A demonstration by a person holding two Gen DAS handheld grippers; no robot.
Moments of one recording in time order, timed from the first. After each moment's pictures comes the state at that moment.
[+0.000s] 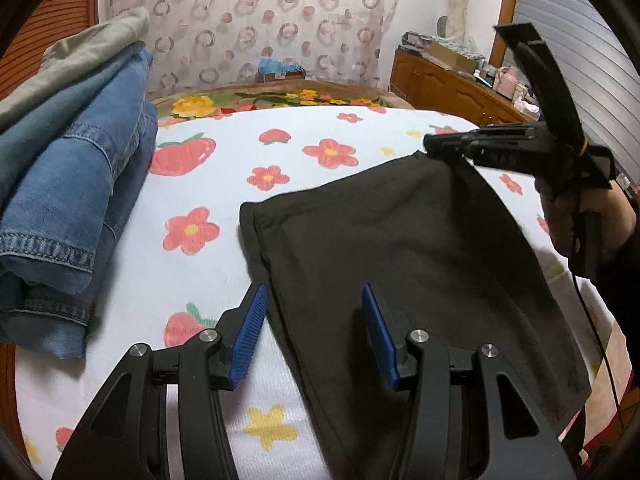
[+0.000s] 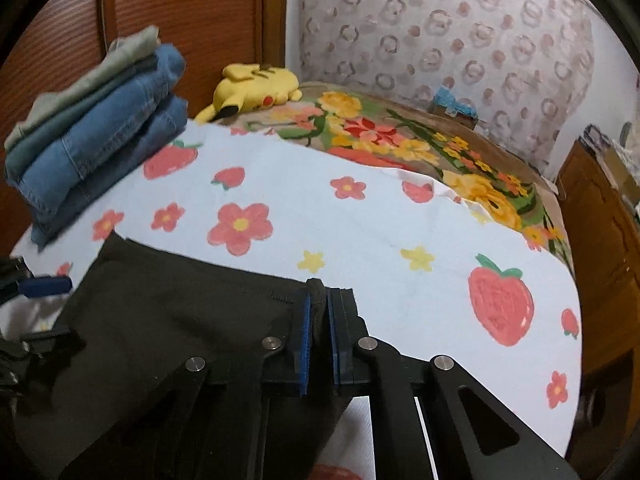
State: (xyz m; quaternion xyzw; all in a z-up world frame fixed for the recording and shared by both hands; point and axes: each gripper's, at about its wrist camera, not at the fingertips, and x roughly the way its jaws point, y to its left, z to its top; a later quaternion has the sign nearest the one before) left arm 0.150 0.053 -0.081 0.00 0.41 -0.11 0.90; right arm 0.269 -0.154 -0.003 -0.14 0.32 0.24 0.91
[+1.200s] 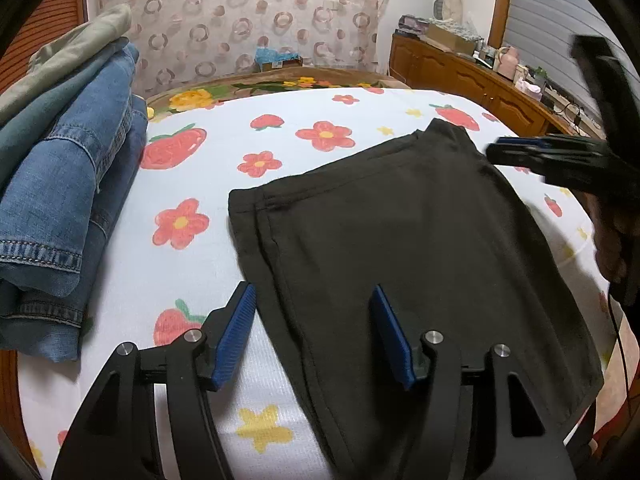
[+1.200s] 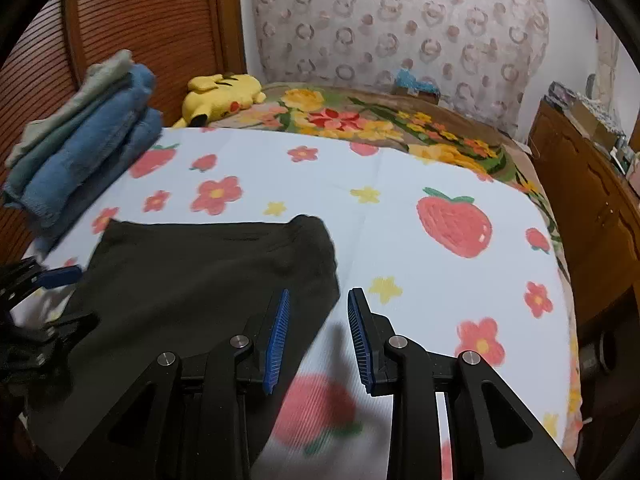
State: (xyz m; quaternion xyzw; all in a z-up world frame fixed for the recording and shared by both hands) left arm 0.153 0.043 -0.087 0.02 0.43 -0.11 0.89; right arm 0.197 -0.207 -0.007 -0.10 0.33 0.20 0.92
